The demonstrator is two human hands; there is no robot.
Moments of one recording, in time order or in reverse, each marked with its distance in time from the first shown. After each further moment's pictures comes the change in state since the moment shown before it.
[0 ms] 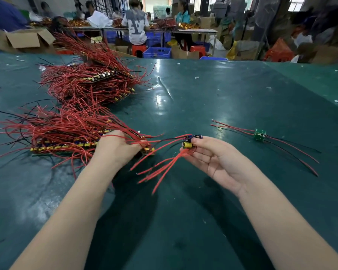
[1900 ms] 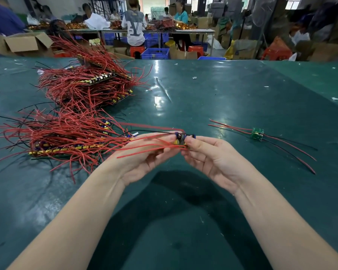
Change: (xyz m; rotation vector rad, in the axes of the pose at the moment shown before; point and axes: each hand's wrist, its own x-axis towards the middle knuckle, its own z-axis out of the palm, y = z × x) left_hand -0.024 0.040 0.012 -1.474 -0.535 0.089; right_hand -0.007 -0.002 0.005 -0.065 -0.107 -0.060
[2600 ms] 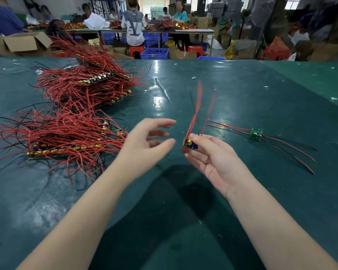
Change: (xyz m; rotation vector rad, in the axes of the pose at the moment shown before) left_hand -0.001 -0.004 0.003 0.797 0.157 0.514; right_hand 0.005 0.008 -0.002 0.111 0.300 -0.029
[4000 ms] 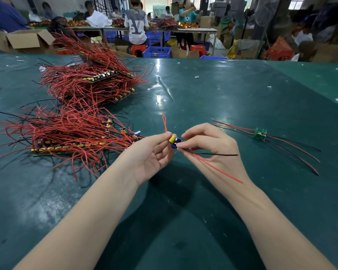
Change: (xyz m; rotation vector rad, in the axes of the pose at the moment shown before) left_hand 0.008 -0.001 0.007 -0.996 0.108 -0.839; right_hand 0.005 0.009 -0.007 -0.956 -0.234 -1.063
